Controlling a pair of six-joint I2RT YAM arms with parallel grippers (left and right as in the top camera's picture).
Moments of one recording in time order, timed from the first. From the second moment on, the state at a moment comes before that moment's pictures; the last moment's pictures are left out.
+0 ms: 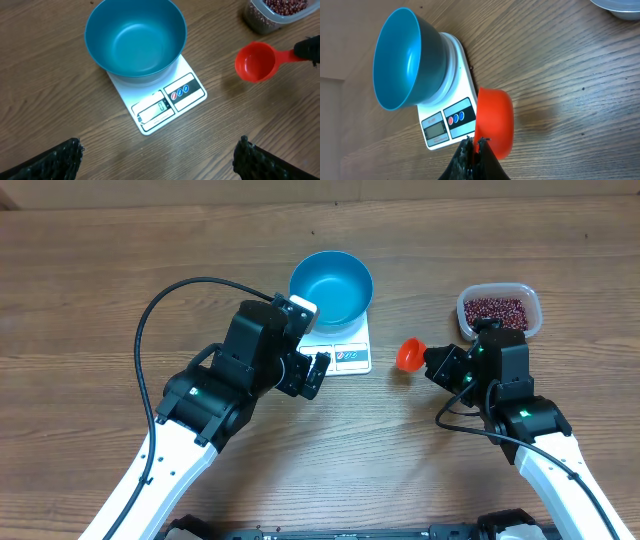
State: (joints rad) left arm -0.52 1.23 1.15 -0.73 0.01 -0.04; right arm 0.18 1.12 0.69 -0.34 -0.23 0.75
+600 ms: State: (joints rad) left arm -0.52 1.18 1.15 -0.75 0.00 0.08; right arm 0.18 1.12 0.69 -0.33 -0.25 0.75
